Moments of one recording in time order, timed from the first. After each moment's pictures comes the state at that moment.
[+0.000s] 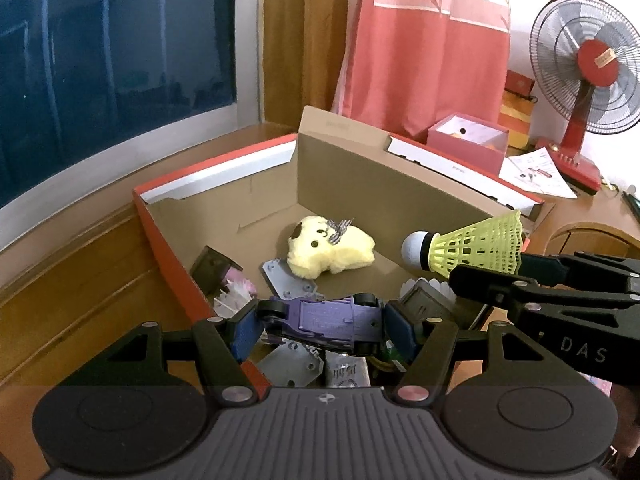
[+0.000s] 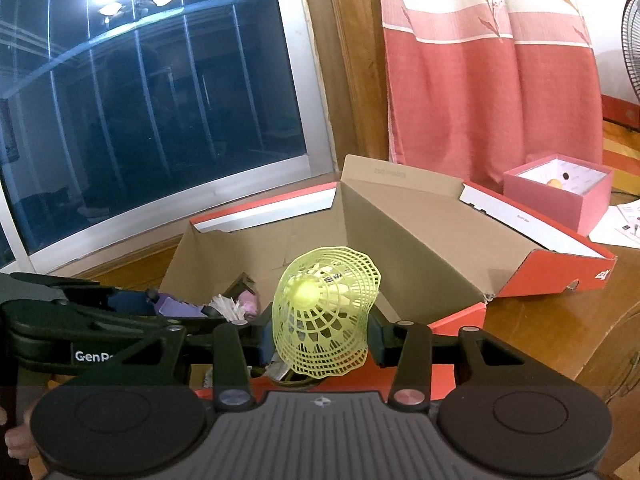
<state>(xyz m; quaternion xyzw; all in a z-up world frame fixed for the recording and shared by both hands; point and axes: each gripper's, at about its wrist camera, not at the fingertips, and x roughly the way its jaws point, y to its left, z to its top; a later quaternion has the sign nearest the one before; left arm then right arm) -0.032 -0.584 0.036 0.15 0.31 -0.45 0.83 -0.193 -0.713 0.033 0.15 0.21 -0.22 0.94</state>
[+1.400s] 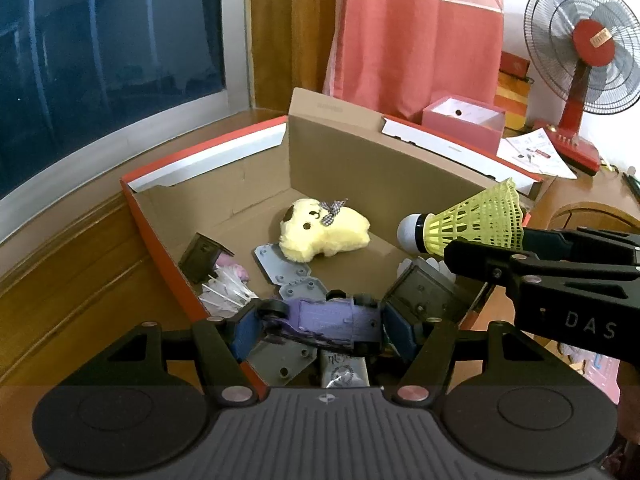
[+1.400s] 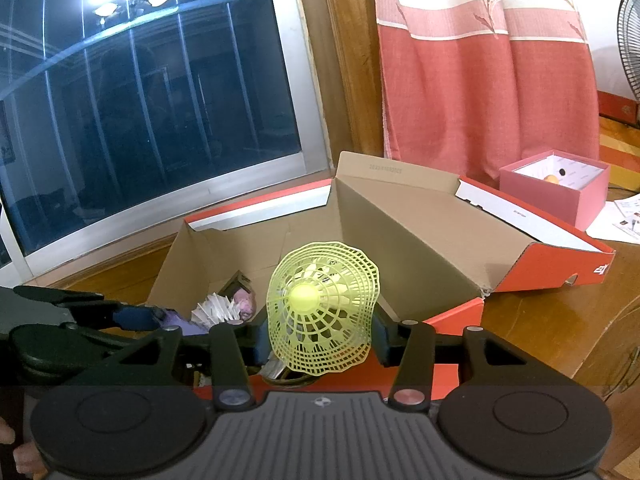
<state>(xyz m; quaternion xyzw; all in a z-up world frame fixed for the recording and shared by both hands) -0.038 -0.593 0.027 0.17 0.31 -0.45 0.82 -0.194 -0.716 0.030 0.16 0.21 -0.22 0.94</state>
